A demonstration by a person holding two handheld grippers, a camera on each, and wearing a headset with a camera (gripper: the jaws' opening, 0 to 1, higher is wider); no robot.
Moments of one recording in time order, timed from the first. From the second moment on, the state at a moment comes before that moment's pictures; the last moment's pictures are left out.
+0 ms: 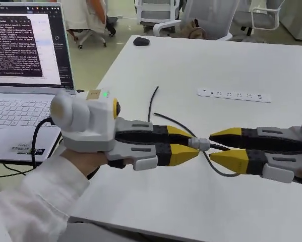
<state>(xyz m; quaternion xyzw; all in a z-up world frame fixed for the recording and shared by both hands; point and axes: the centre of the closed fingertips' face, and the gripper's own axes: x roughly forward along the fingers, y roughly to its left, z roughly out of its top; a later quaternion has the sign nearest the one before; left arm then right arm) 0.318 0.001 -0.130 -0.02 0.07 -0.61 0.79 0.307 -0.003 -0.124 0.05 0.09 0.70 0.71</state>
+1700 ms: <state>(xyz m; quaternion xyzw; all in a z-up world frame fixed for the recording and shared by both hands) 0.321 0.015 -0.111 -0.04 0.04 -0.66 0.75 0.314 0.014 -0.117 0.09 0.12 0.65 0.74</state>
